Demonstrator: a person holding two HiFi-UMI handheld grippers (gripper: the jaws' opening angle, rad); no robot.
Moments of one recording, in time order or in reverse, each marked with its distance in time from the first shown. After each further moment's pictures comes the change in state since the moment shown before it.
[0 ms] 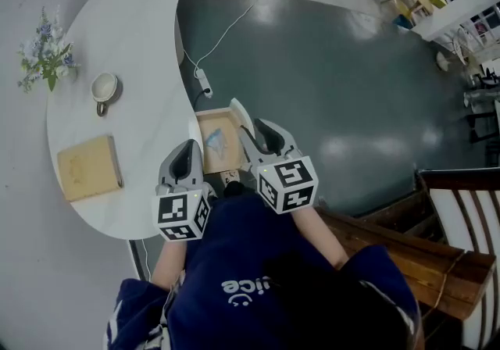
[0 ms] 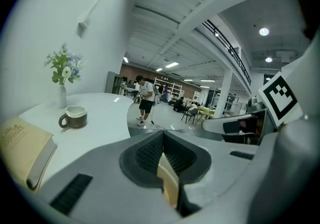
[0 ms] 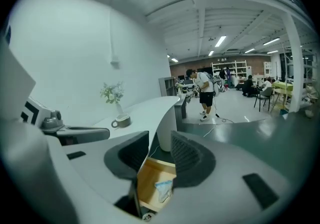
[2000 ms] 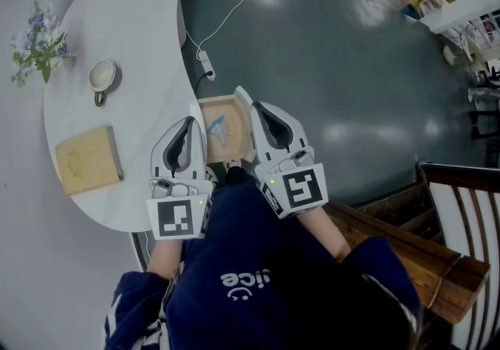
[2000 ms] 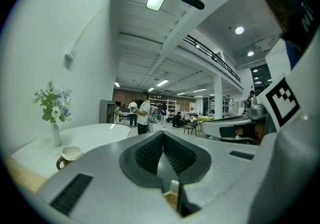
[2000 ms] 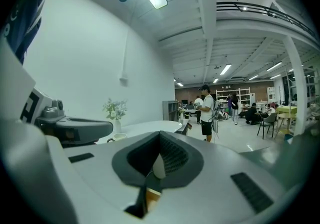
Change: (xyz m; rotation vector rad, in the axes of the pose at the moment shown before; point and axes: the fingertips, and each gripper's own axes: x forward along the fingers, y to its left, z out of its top) left arm -0.002 -0.011 0.074 0.178 -0.221 -0.016; right arm -0.008 0.014 0.066 -0.151 -0.287 -0.001
